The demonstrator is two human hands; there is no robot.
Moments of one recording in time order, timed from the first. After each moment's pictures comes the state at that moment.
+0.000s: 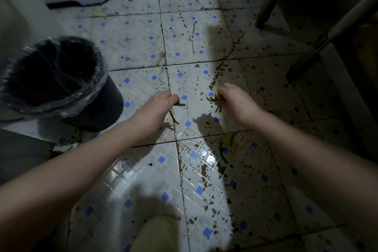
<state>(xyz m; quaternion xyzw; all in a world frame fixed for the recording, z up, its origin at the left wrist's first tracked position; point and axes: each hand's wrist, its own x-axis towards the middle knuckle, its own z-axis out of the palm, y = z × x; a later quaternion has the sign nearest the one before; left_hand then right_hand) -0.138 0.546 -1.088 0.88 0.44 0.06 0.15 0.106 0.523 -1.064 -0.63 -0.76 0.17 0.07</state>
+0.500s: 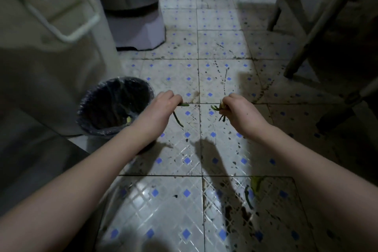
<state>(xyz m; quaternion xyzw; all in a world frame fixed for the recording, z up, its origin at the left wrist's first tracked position) -0.200 0.576 -0.998 0.85 0.51 0.16 0.05 0.041 0.578 -1.003 -0.56 -0.81 0.12 0.15</state>
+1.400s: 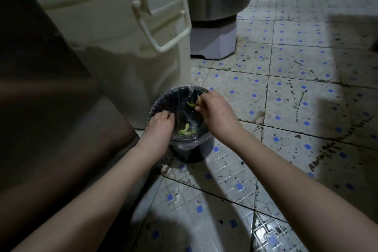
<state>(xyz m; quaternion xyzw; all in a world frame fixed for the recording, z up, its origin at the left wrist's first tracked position) -0.326 0.537 -1.005 0.69 0.73 -0.03 0.00 -0.169 0.618 -0.987 -0.42 -0.85 0.21 0.26</state>
